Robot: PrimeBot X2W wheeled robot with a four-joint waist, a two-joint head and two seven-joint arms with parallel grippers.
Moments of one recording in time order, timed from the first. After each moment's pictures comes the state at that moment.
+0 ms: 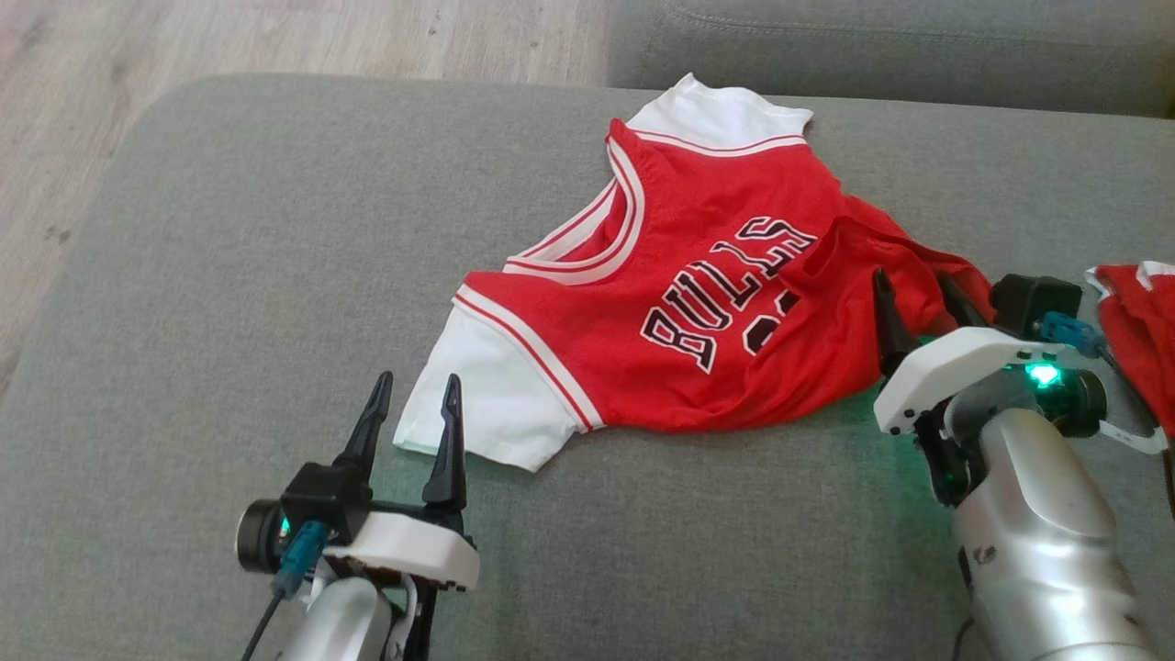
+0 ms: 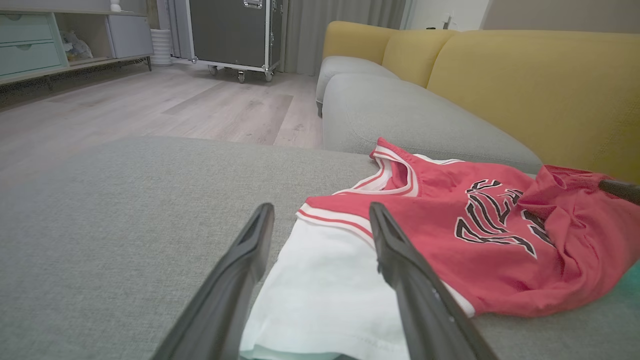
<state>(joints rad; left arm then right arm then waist) -0.20 0.07 -0.36 0.42 -0.33 0.05 -0.25 -0.53 -0.05 -0.05 0.84 0.14 0.13 -0.06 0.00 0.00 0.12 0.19</state>
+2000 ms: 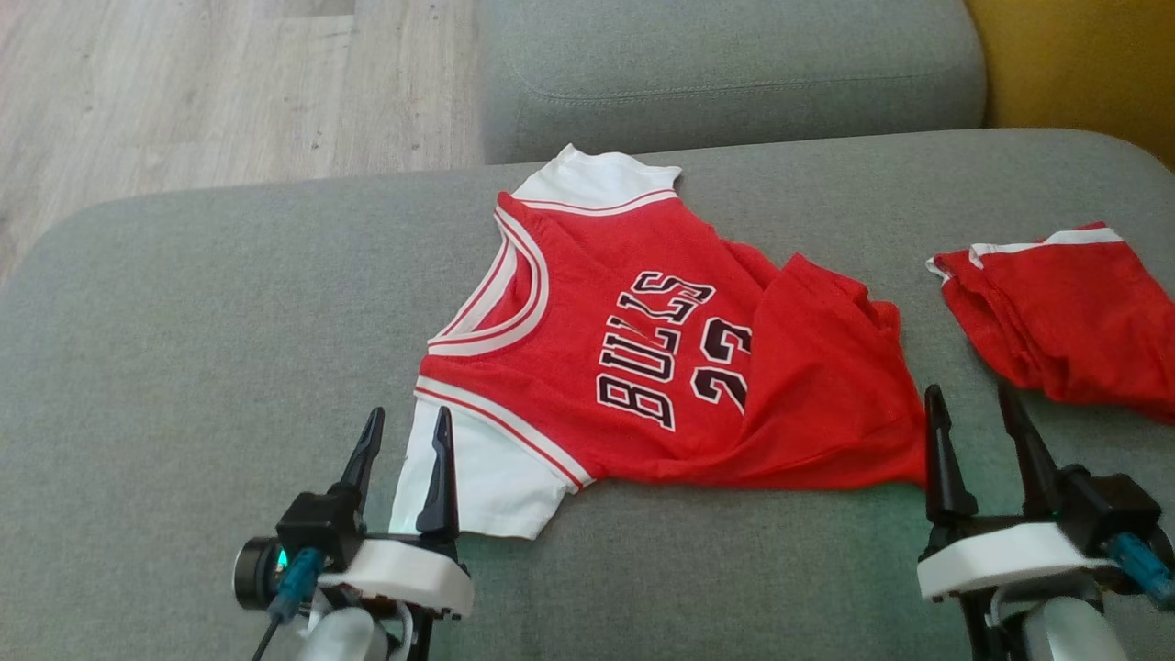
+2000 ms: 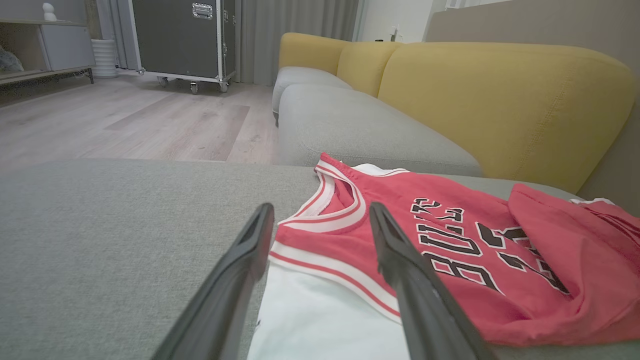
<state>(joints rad) -0.15 0.07 -0.34 0.44 -0.34 0.06 -0.25 -0.01 -0.04 -0.04 0.27 0.13 0.13 -0.24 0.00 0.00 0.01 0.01</state>
